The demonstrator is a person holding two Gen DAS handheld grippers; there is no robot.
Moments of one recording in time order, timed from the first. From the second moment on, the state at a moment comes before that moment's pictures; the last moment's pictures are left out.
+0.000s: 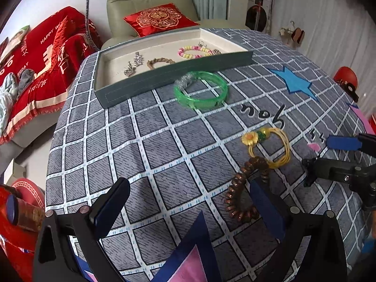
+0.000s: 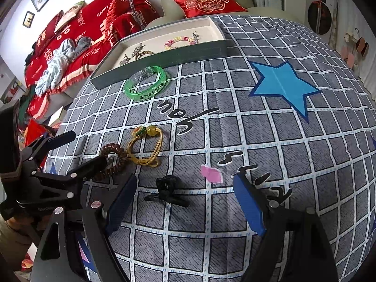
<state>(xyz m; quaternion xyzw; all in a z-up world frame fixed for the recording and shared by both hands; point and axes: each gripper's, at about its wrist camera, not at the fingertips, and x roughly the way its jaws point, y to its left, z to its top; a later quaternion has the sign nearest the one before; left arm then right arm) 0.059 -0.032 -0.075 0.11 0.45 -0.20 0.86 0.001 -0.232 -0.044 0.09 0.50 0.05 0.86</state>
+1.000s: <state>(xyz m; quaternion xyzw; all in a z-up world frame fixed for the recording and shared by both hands) 0.036 -0.046 -0.066 0.09 0.45 -0.26 0.85 -0.009 -0.206 -0.048 0.02 0.51 0.06 0.86</state>
